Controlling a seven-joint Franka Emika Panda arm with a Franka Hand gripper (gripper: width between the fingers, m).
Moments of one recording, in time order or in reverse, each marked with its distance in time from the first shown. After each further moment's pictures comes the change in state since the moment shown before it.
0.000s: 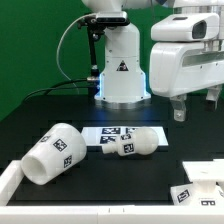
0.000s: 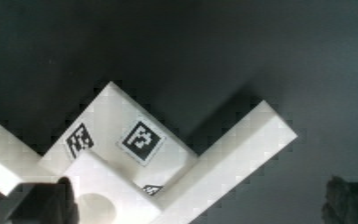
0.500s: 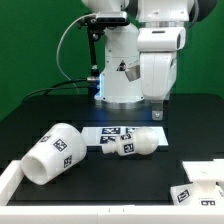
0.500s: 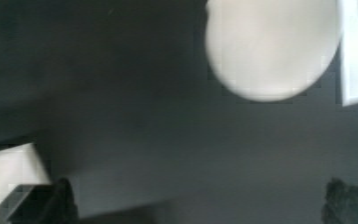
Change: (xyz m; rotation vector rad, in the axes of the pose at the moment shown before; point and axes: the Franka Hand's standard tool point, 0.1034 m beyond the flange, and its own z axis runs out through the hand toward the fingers) arm -0.092 -0.033 0.021 -0.012 0.013 -0.530
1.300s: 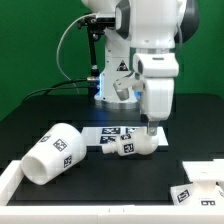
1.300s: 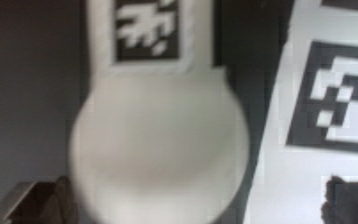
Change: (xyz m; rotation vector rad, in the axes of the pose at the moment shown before) arm -0.030 -0.048 0.046 0.047 -0.040 -0.310
